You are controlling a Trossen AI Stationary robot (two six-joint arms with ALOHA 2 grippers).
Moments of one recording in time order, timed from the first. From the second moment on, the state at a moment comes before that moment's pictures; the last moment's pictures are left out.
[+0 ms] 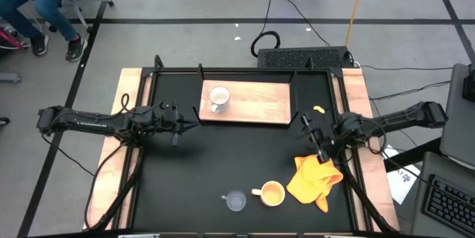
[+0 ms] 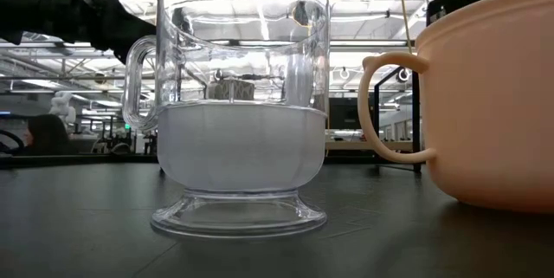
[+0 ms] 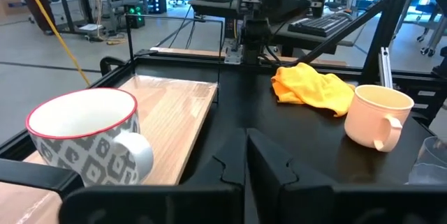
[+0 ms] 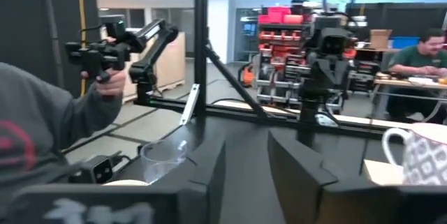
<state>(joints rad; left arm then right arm) 0.02 0.59 0.20 0.29 -0.03 -0.06 0.13 0.60 0.11 0.59 -0.21 0.00</state>
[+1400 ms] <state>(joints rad) 0.02 0.59 0.20 0.29 -0.03 -0.08 0.56 1.19 0.84 -0.20 0.13 0.29</state>
